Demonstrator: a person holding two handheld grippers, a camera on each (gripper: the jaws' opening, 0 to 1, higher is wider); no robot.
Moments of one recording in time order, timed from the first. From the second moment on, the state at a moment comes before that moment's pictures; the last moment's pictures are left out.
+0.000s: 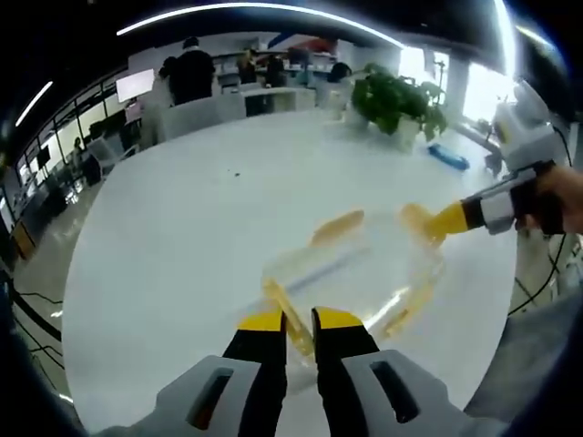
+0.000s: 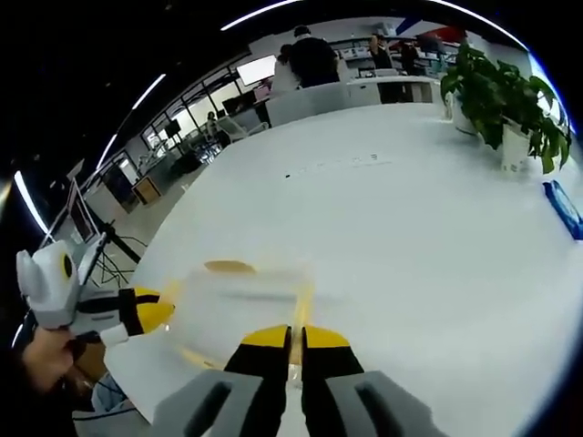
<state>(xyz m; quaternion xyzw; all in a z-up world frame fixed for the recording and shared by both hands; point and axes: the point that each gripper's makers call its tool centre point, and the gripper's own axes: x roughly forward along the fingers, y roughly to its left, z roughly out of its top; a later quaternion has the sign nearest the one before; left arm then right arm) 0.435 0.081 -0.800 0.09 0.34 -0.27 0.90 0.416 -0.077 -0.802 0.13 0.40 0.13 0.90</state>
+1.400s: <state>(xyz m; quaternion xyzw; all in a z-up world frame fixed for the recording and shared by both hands) 0.443 0.086 -0.787 0.10 0.30 -0.30 0.90 0.428 -0.058 -0.779 0.06 0.33 0.22 0.91</state>
